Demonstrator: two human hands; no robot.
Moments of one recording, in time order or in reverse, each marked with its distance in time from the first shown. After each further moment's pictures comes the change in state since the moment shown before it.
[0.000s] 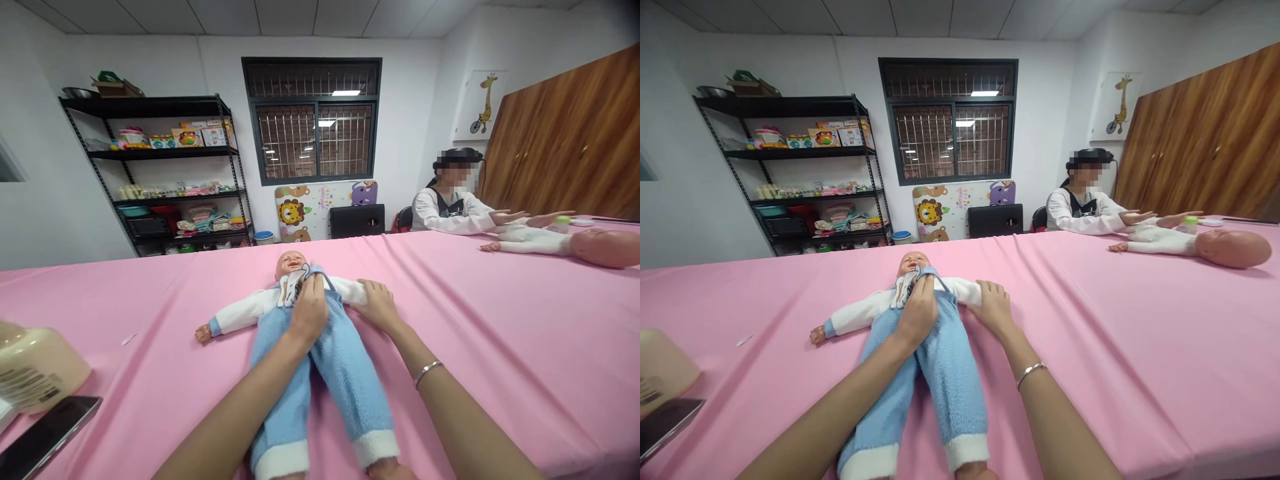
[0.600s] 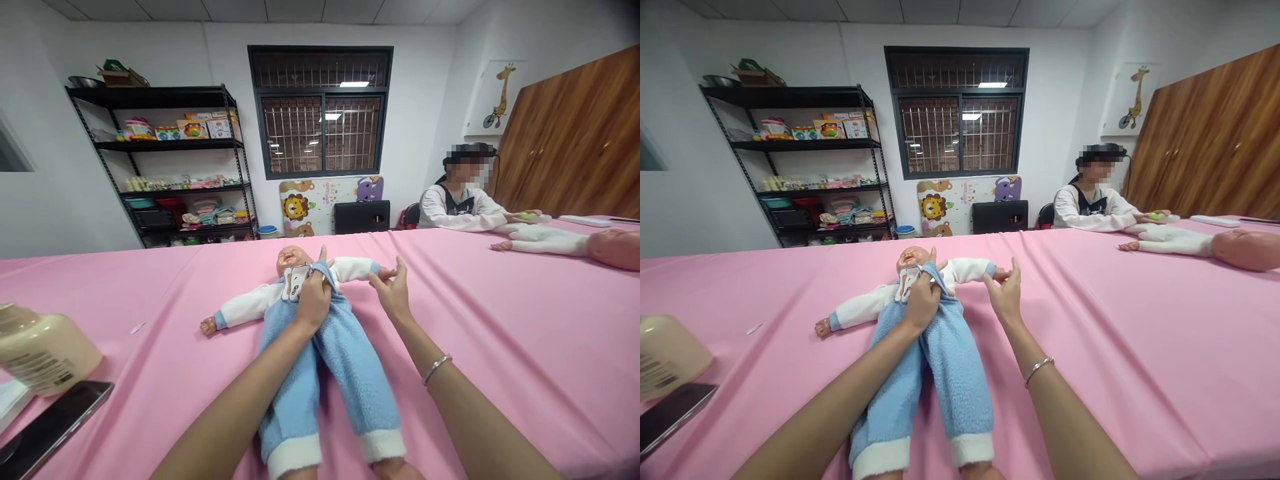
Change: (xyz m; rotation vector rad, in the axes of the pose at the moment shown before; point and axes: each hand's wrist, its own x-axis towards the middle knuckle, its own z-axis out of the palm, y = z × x) left_hand 0.008 -0.003 -0.006 -0.742 0.066 -0.150; right_hand 0.012 0.000 0.000 0.758 0.394 0.175
